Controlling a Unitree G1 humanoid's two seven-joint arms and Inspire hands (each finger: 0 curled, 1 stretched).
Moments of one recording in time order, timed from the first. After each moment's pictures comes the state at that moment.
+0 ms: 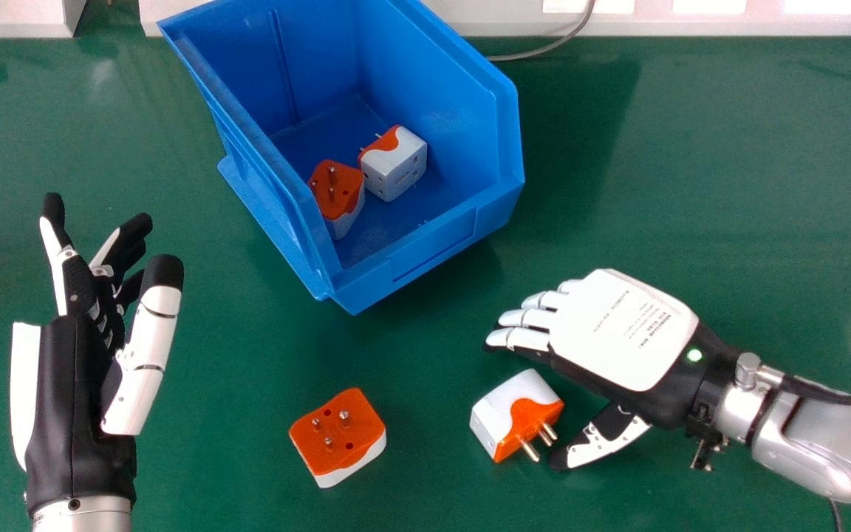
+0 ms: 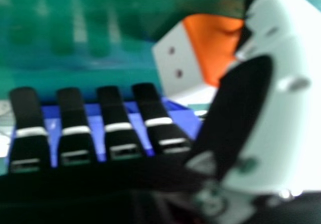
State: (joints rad) left arm 0.35 0.06 0.20 -0.14 0.03 -0.38 0.02; right arm -0.41 -0.69 0.58 0.53 -1.14 -0.60 -0.39
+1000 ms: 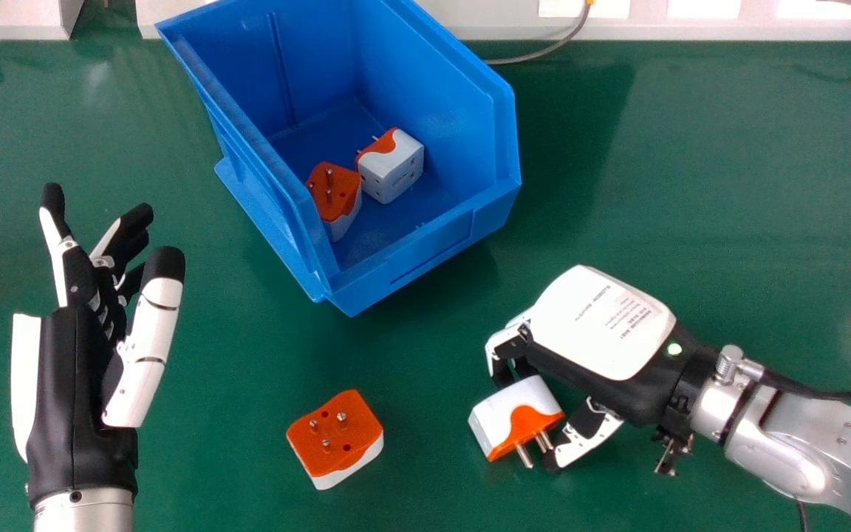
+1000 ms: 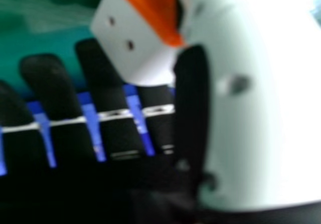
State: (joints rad) left arm 0.34 0.06 0.20 -0.15 0.04 -0.38 0.03; right arm -0.42 -0.64 0.59 0.59 -0.95 -0.66 -0.34
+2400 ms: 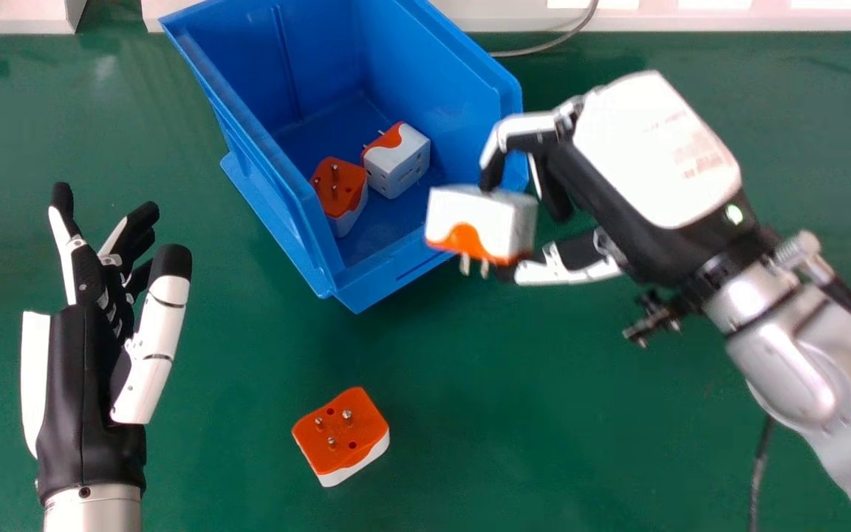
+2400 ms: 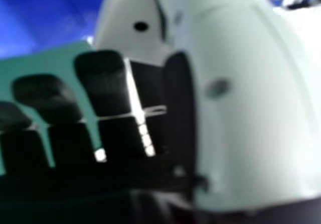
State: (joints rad) left arm 0.32 0.05 0.19 -0.12 0.04 -0.39 0.03; right arm -0.44 -0.45 0.25 0.18 -0.79 -0.40 -0.17
